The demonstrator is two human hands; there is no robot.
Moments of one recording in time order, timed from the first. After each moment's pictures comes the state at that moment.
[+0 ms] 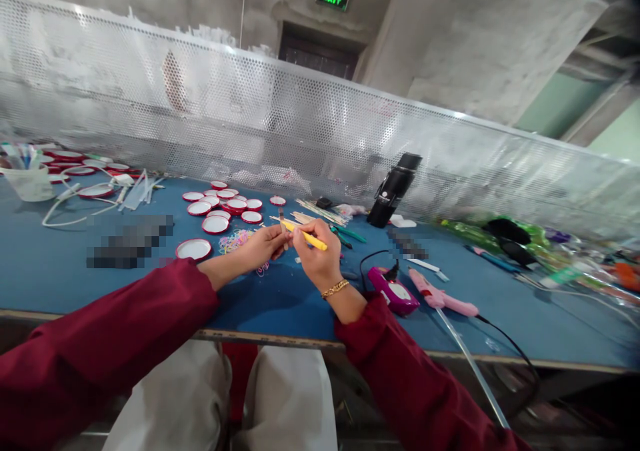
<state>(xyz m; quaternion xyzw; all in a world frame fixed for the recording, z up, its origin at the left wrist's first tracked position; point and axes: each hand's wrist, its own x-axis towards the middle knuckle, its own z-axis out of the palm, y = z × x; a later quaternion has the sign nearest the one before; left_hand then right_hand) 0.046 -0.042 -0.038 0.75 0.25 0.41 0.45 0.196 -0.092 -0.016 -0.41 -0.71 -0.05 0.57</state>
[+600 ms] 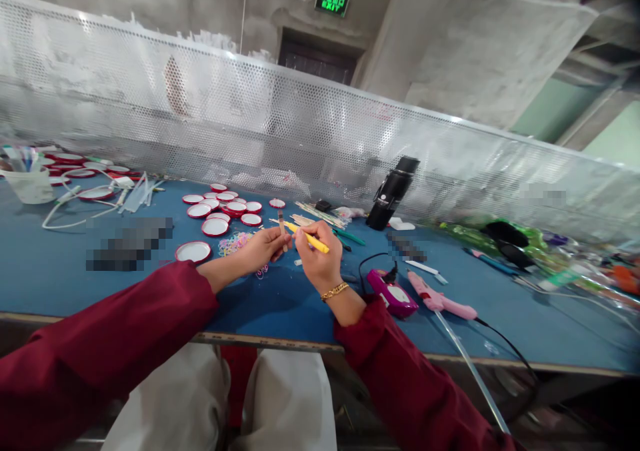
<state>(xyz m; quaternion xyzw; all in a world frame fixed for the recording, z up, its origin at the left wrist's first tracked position) 0.046 -0.041 -0.038 0.76 0.25 0.41 0.45 0.197 -0.092 -0.016 -0.41 -0.70 -0.05 0.58</state>
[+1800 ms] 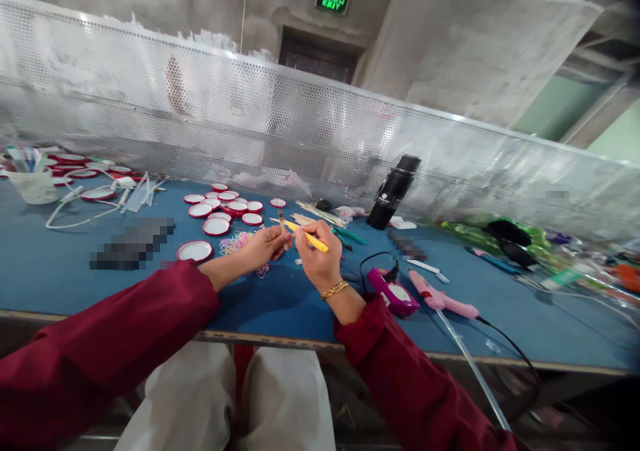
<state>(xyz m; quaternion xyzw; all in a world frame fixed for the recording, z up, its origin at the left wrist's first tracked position) 0.045 -0.035 -0.043 0.76 0.25 0.41 0.45 0.196 -0.090 -0.017 -0.40 -0.70 -0.06 0.59</state>
